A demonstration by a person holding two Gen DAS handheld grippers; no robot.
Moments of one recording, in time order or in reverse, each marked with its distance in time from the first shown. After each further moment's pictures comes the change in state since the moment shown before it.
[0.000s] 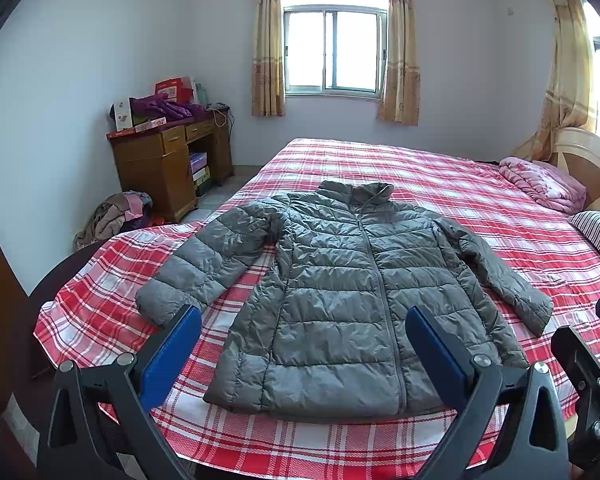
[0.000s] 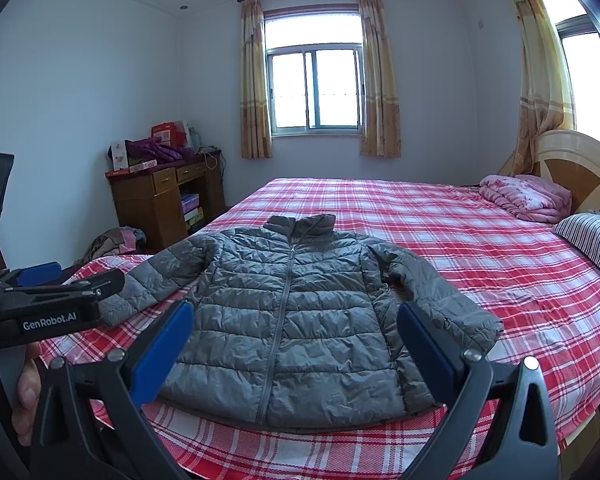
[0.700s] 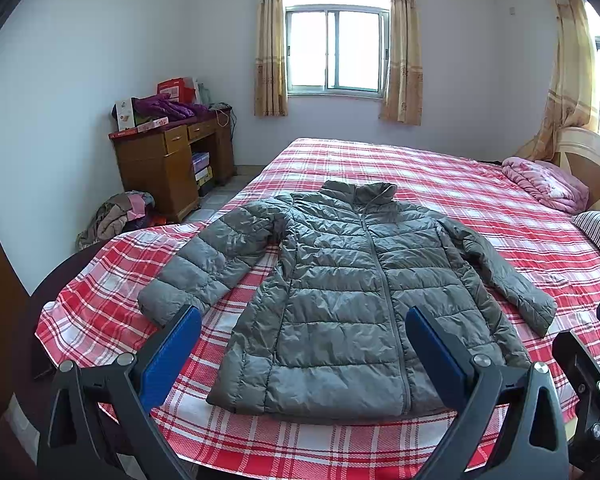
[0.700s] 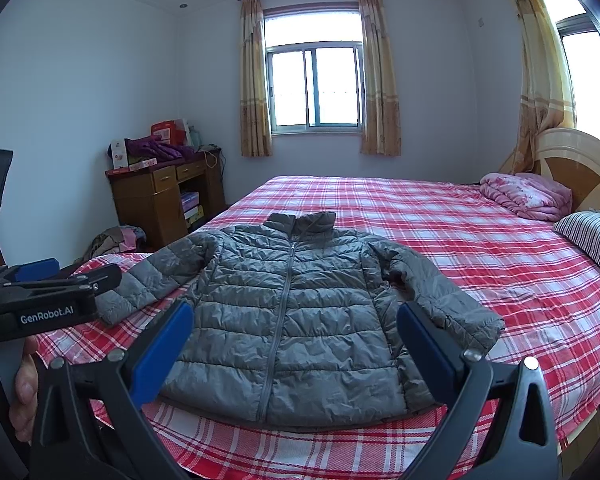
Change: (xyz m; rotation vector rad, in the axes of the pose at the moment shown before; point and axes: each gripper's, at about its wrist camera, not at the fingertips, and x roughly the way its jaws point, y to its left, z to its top) left arm 0.003 0.006 0.000 -0.003 0.000 0.007; right arm 0.001 -0.001 -0.001 0.002 0.007 0.007
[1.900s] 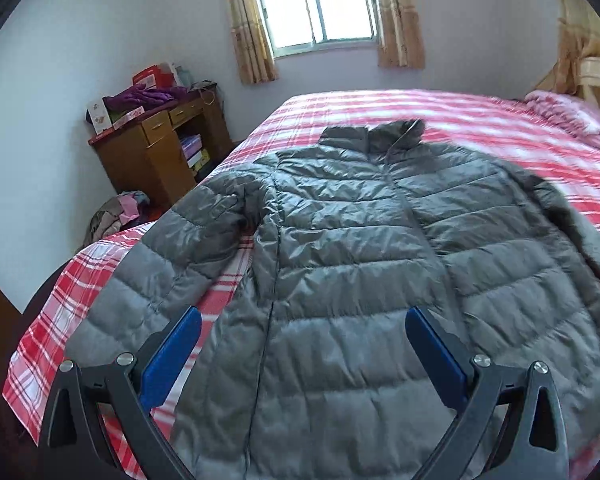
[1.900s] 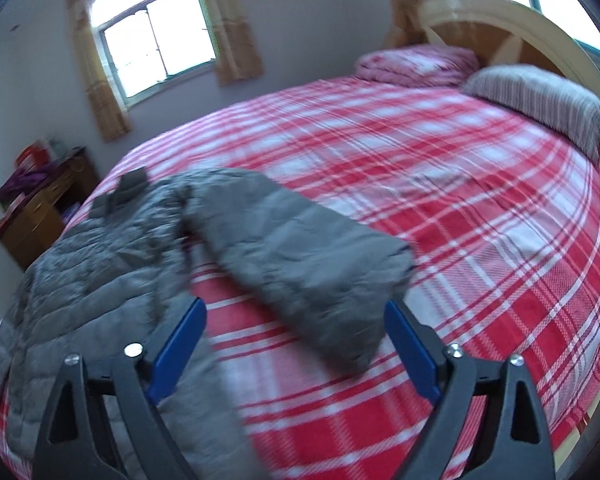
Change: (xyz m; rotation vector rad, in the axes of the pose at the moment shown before) left arm 0.234 -0.048 0.002 0.156 0.136 0.113; right arm 0.149 -0.250 -0.062 0.423 0.268 -0.313
